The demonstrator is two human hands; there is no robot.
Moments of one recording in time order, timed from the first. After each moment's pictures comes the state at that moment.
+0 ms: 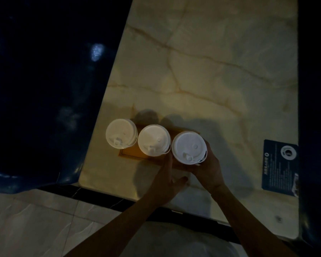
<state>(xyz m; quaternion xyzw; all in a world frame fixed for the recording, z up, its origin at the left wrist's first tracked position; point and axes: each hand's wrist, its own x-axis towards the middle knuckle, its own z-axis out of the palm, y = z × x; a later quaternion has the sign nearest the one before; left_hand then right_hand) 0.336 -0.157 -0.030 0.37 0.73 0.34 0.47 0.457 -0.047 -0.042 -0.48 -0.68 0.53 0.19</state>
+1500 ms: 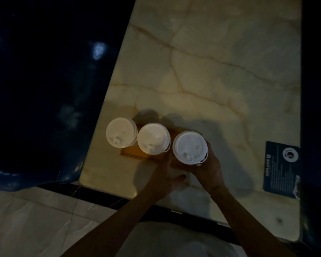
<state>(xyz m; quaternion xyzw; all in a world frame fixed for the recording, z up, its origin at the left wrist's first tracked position) 0.320 -0.156 -0.041 0.34 0.73 0.33 0.49 0.450 -0.050 -0.042 -0.50 -0.68 0.51 0.18</state>
